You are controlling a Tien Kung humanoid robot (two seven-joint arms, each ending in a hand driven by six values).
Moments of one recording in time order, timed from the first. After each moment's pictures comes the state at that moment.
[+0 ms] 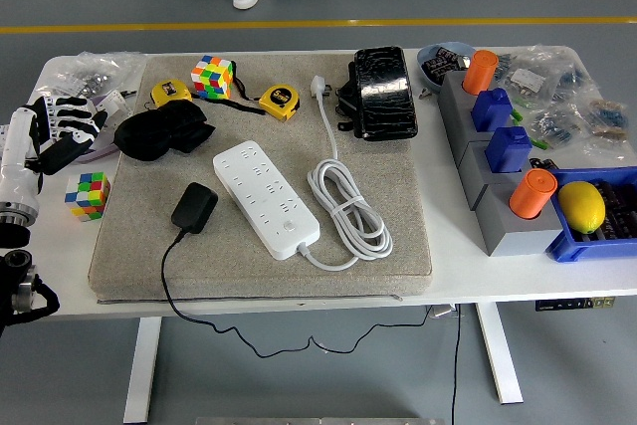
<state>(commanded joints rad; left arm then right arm) -0.22 0.32 -1.33 -1.12 1.26 0.33 -0.26 -0.04 -0.30 1.09 0.28 -0.24 -0.15 0.10</state>
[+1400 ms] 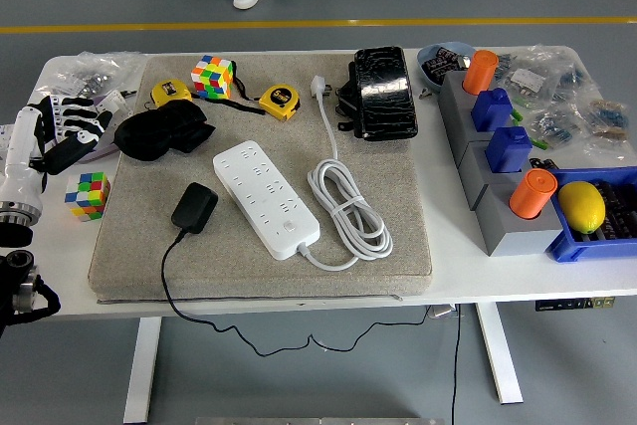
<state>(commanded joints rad) -0.23 0.33 -1.30 -1.12 1.25 0.33 -0.28 -0.06 -0.29 1.09 0.29 -0.27 -0.15 0.10</state>
